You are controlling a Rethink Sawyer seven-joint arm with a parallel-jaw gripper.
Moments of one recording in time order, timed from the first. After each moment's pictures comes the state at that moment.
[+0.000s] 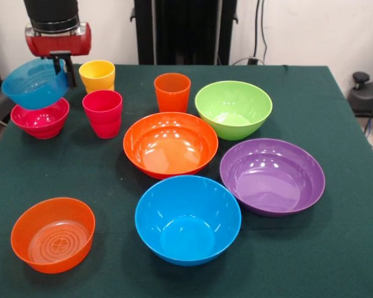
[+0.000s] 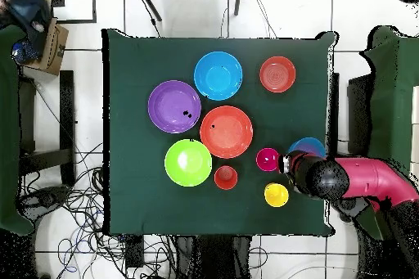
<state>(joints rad) -1.12 -0.68 0.68 1.84 -0.80 0.68 1.69</state>
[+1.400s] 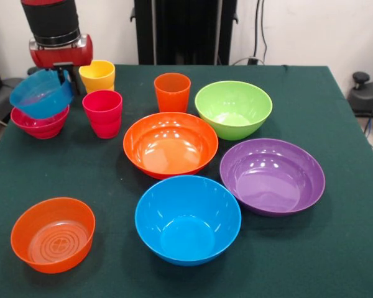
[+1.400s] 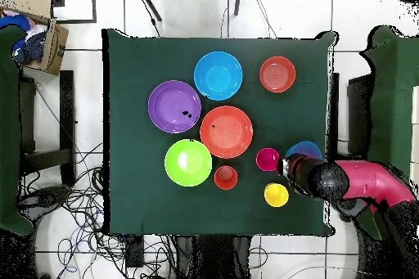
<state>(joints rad) -1.16 -0.60 0.69 1.82 -0.82 0.68 1.69</state>
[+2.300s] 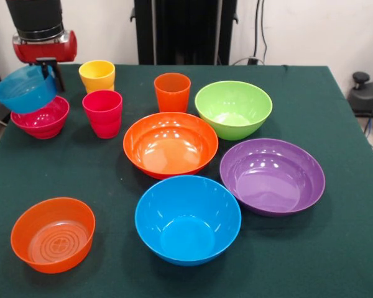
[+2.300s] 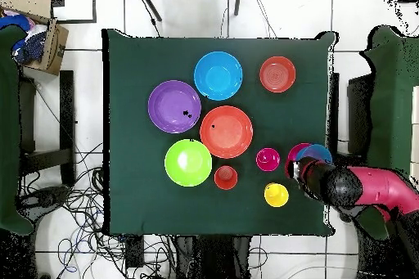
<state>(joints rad) -1.22 -0.61 0.71 1.82 -0.84 0.68 1.69</state>
